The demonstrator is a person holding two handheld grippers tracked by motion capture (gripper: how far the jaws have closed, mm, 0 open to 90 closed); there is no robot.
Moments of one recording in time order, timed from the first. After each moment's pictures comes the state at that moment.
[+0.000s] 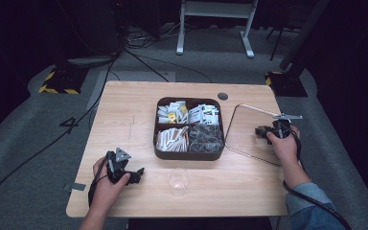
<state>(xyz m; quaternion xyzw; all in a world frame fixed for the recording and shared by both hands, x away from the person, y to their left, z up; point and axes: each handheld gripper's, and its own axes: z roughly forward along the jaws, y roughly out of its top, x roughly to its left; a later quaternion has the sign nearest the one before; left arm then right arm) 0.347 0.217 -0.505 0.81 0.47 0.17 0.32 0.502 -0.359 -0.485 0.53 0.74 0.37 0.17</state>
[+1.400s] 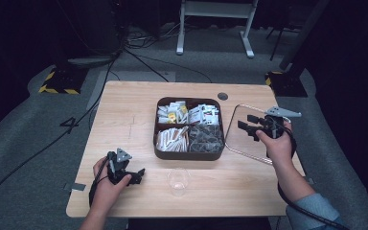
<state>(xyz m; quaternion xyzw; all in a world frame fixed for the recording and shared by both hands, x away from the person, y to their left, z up) 0.345 0.214 -0.505 0.81 0.47 0.17 0.32 0.448 -0.276 -0.400 0.40 0.75 0.50 0.17</state>
